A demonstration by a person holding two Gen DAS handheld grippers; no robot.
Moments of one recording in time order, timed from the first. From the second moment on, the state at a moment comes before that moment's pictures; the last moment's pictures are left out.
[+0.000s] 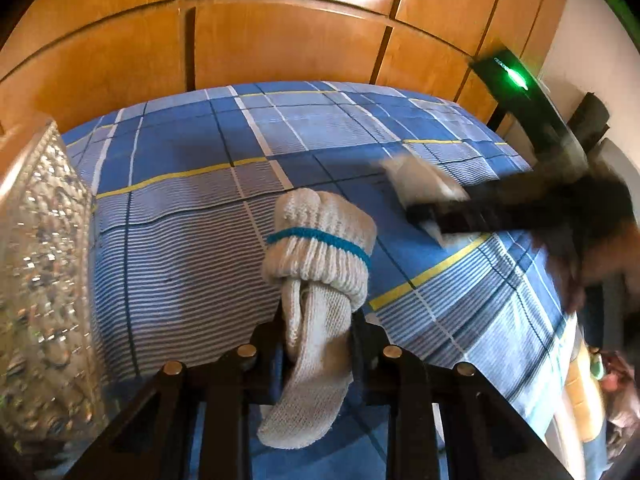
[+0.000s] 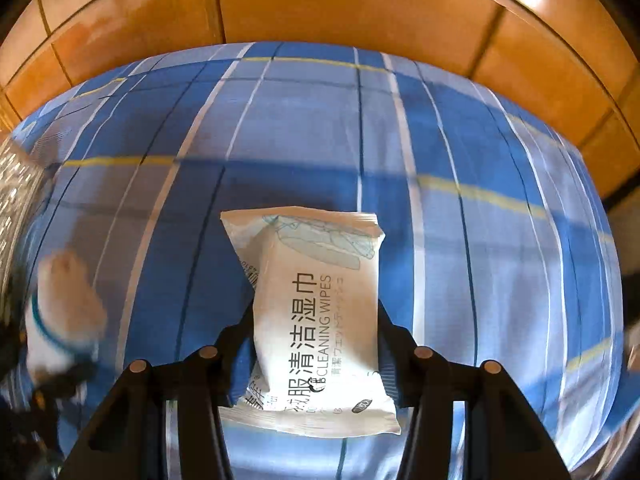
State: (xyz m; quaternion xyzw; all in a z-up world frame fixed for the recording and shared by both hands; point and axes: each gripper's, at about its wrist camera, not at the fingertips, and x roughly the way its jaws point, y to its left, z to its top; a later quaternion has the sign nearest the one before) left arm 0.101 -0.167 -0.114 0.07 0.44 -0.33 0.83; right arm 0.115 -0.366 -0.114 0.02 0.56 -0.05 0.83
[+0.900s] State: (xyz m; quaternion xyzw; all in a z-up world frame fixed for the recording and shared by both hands) left arm 0.283 -0.042 0.071 0.01 0.43 -0.17 0.89; right arm 0.040 -0.319 -0.117 0.05 0.50 -0.08 0.86
